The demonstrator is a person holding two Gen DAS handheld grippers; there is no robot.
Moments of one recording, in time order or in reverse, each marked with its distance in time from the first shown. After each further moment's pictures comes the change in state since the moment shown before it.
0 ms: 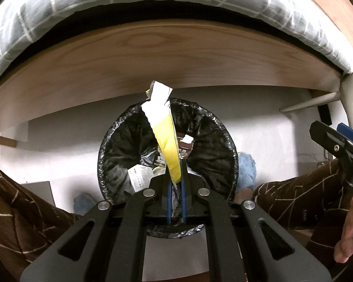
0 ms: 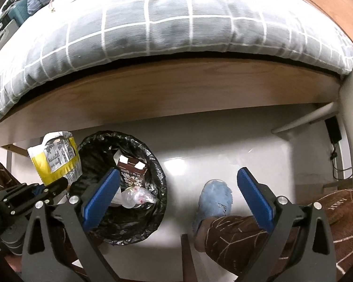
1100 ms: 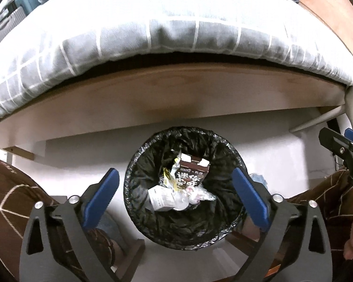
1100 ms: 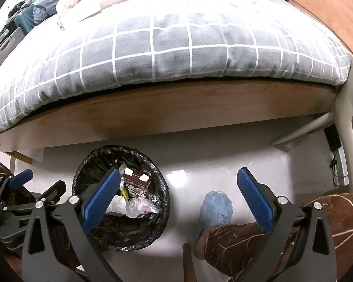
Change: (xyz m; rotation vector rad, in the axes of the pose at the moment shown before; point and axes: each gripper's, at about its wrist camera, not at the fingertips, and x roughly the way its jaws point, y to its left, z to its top) left arm -0.050 0.008 0.004 -0.002 -0.167 0.102; right arm -0.030 0.004 0.003 -0.005 -0.093 0.017
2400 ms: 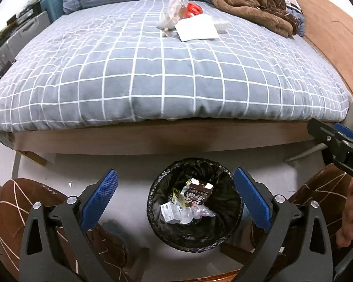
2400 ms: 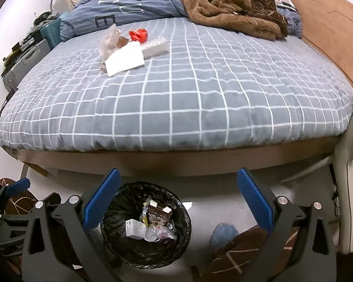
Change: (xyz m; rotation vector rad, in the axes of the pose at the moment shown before) left arm -0.098 0.049 0.023 -0.094 -0.139 0.001; right arm -0.082 0.051 0.053 -0.088 -0.191 0.071
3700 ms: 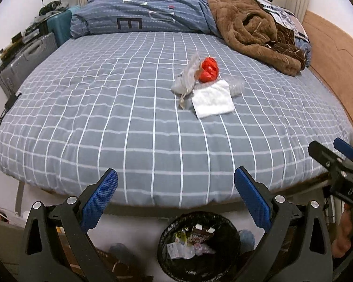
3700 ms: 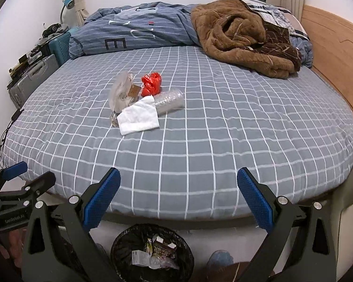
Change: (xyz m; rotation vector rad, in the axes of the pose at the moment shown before) left arm -0.026 0.023 0.135 -0.031 -0.128 0.017; right arm -0.005 0.026 0.120 -0.058 -0.101 0.027
